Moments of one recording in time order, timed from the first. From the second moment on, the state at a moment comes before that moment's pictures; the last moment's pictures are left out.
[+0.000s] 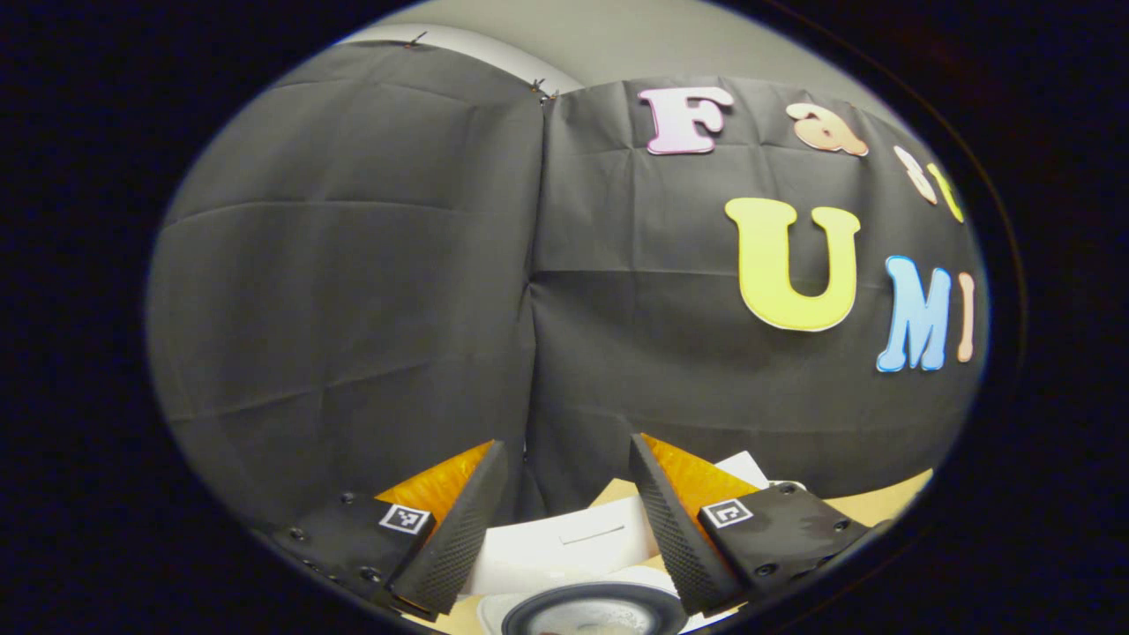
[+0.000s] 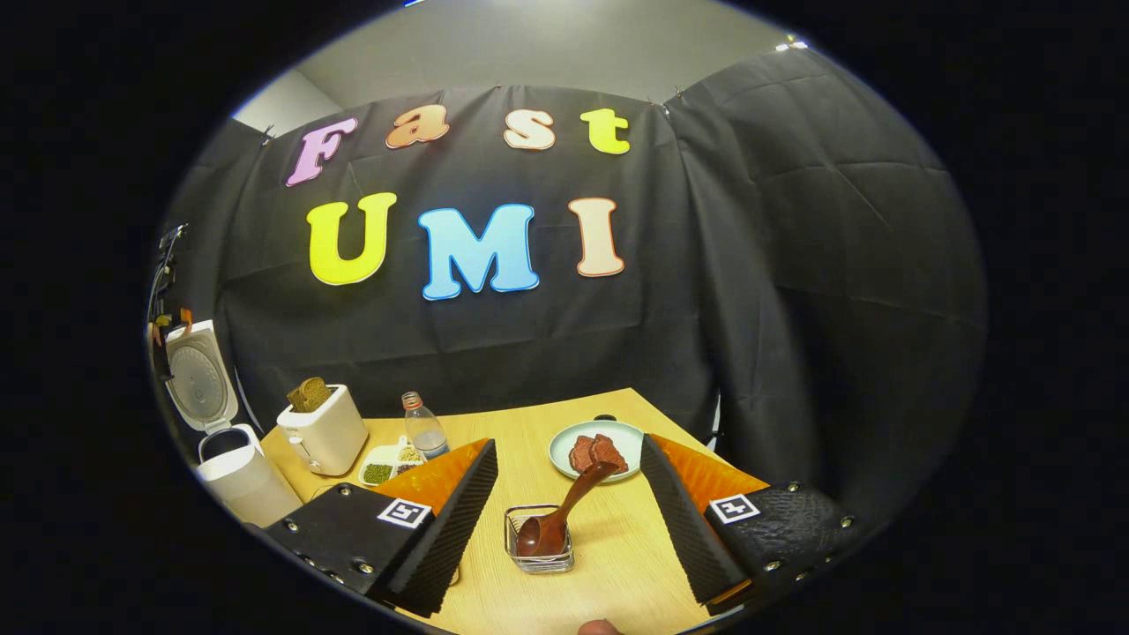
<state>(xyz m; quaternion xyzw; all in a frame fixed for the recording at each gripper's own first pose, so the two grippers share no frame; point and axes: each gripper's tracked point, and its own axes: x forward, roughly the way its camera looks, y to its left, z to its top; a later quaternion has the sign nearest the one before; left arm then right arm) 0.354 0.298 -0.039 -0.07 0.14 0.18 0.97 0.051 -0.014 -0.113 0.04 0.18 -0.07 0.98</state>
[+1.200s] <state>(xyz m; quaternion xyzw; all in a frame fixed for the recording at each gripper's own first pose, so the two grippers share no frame) 0.244 0.168 -0.116 -0.05 0.20 0.19 0.96 0.069 -0.067 -0.128 0.03 0.20 0.00 0.98</state>
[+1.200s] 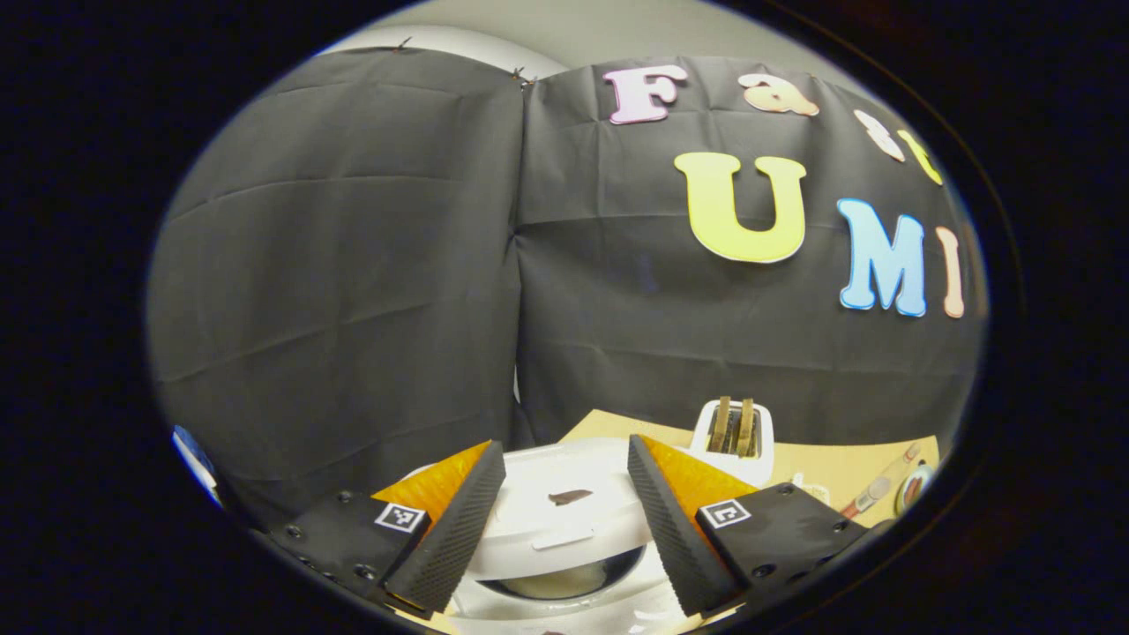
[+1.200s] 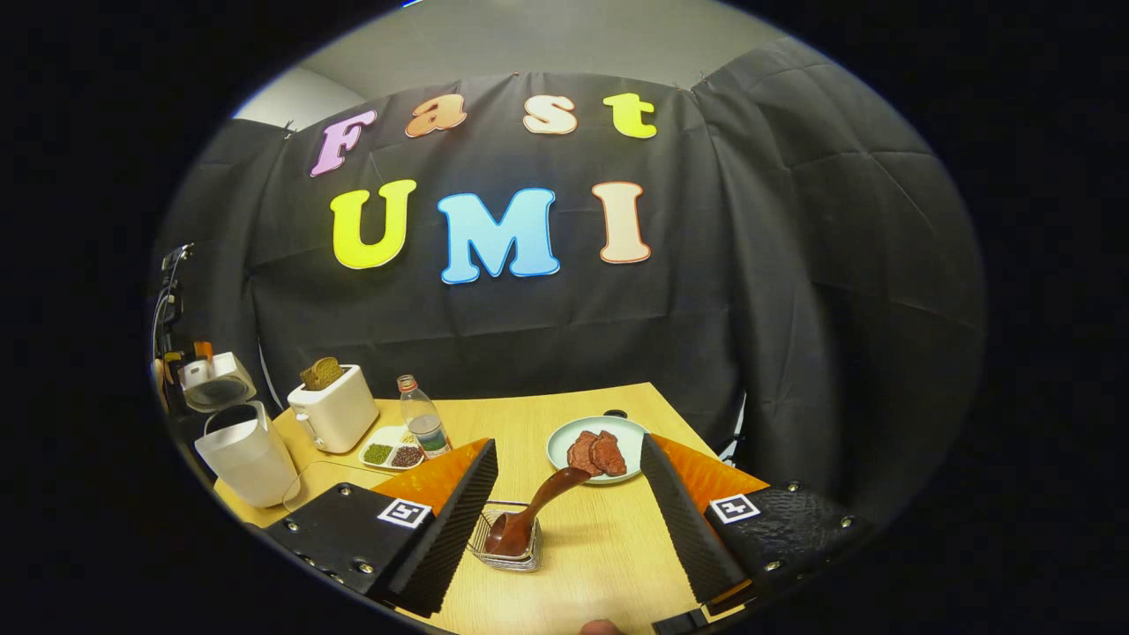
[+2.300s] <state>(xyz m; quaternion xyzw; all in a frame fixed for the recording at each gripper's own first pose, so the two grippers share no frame) 0.219 0.115 -0.226 -0.06 0.31 0.16 0.93 0.080 -0.068 -0.145 0.02 0.21 0.01 0.98</state>
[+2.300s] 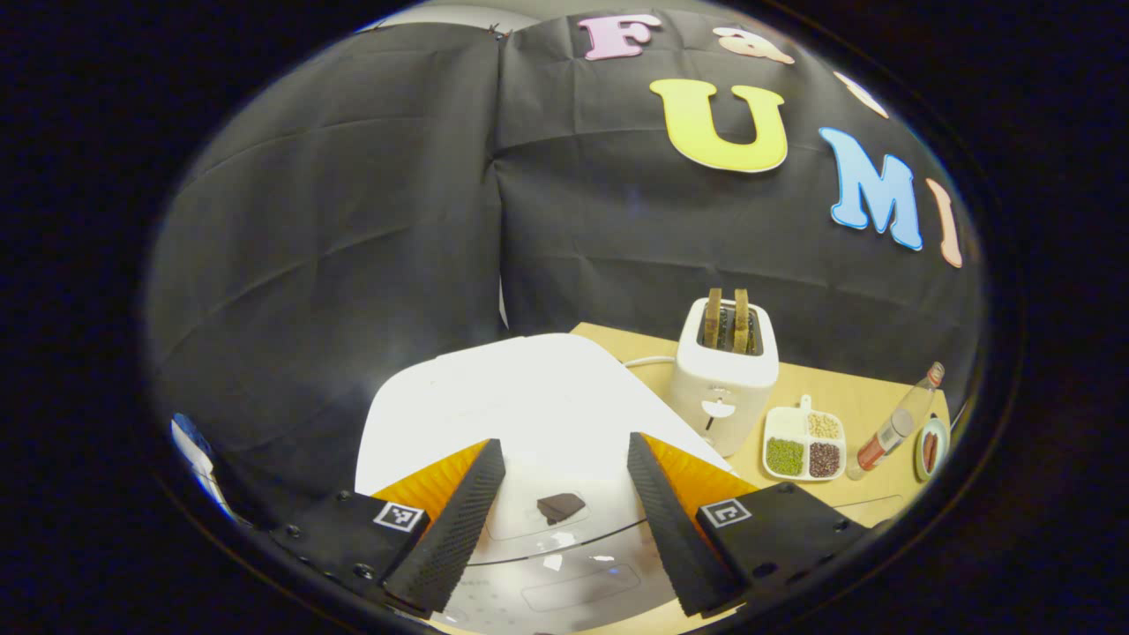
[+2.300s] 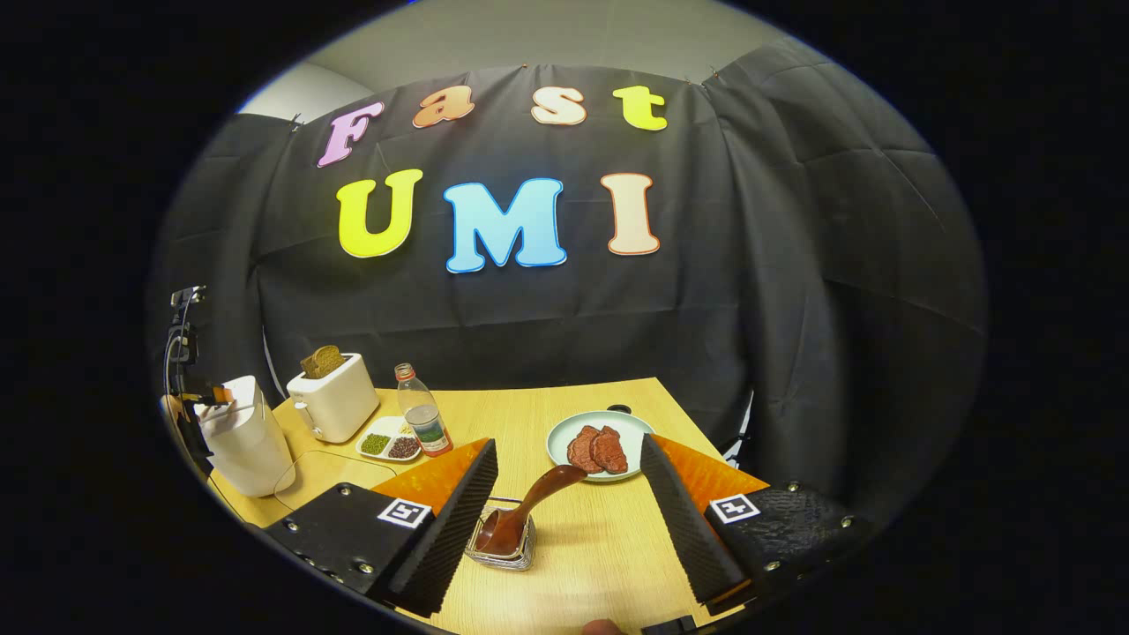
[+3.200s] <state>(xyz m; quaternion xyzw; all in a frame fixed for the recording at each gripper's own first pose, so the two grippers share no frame) 0.188 0.091 -0.164 -0.04 0.20 0.12 0.97 0.075 0.010 -0.093 0.02 0.16 0.08 0.98</state>
